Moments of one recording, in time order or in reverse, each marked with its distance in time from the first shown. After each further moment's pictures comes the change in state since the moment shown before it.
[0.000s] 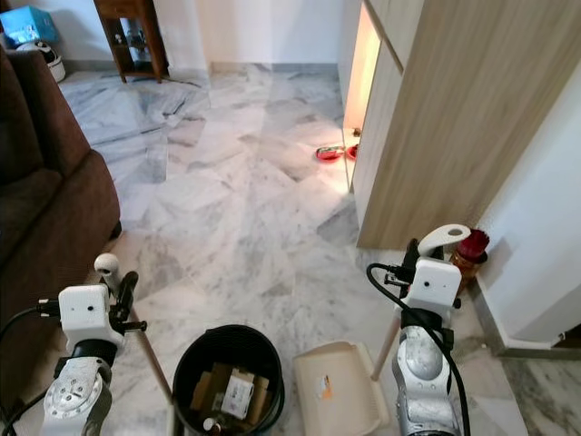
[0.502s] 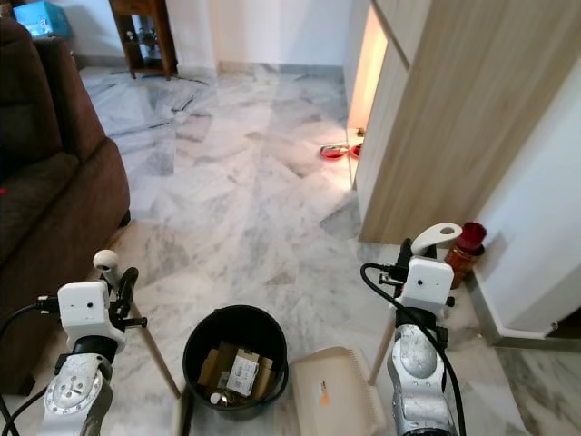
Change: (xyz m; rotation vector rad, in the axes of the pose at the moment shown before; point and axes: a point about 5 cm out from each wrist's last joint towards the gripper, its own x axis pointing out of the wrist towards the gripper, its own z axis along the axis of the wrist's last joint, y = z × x) left arm 0.003 -0.001 0.005 -0.006 -0.022 -0.006; right arm -0.003 0.001 -0.007 0.002 0.028 -0.007
